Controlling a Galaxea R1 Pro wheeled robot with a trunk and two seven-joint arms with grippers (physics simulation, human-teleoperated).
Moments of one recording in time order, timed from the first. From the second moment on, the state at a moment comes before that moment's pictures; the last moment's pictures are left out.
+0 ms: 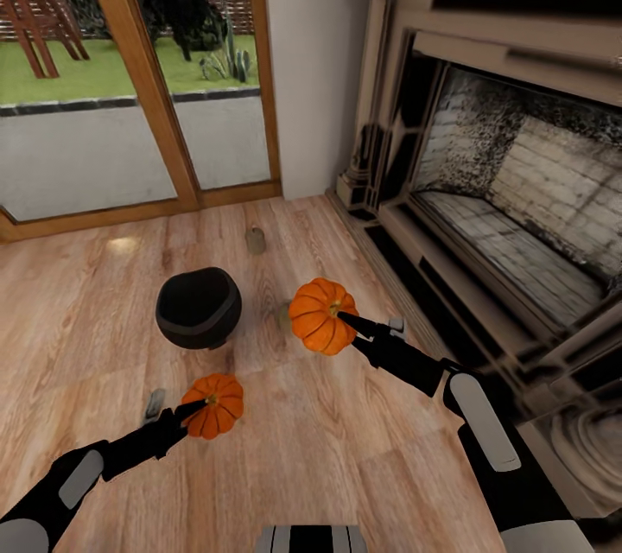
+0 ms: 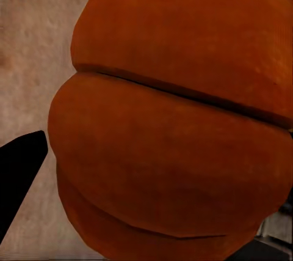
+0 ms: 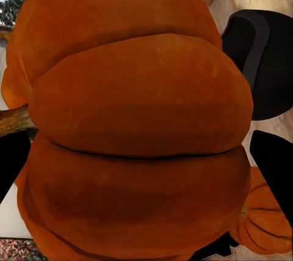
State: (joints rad) left arm -0.55 0.29 0.10 -0.47 0.69 0.63 -0.81; right arm -0.47 -0.05 0.08 -1.36 -1.19 0.82 0.35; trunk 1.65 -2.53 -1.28
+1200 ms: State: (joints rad) left arm -0.55 0.35 0.09 -0.47 0.71 0.93 -0.97; right arm -0.47 -0.06 0.08 -1.32 -1.18 0.75 0.34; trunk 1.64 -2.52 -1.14
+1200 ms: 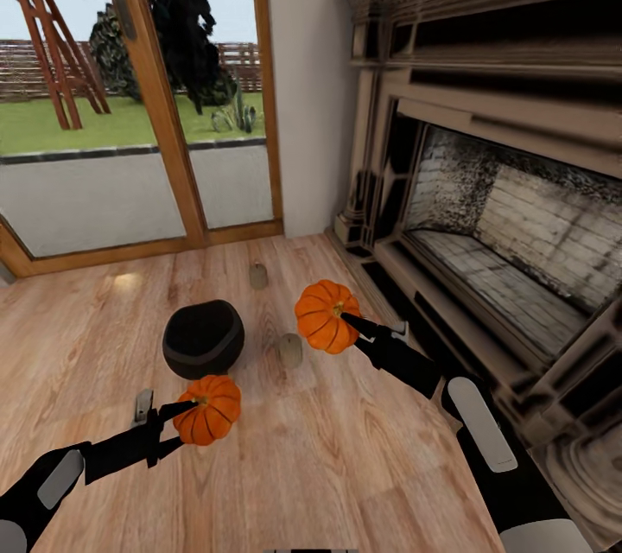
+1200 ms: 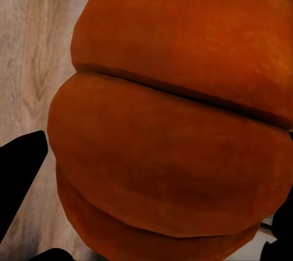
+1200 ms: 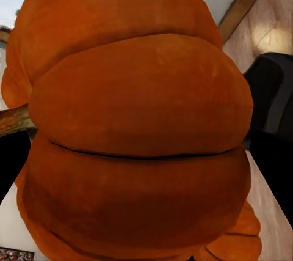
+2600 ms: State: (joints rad) left arm -0.55 0.35 0.10 -0.47 0.70 0.94 -0.97; right arm -0.47 -0.06 0.08 -1.32 -1.17 0.75 0.35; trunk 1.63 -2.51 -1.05
